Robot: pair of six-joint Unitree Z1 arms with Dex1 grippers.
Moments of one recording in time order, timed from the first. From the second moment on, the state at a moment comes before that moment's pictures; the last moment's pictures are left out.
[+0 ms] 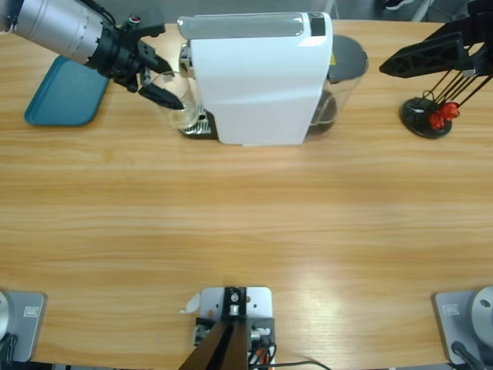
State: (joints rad) arm 0 -0.48 1.89 -1.35 0.50 -0.38 0.78; arm 1 0.45 1.32 -1.13 0.61 0.18 -0.07
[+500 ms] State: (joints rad) arm 0 -0.48 1.93 -1.37 0.50 -0.40 0.80; arm 1 0.45 1.32 -1.13 0.62 0.18 -0.07
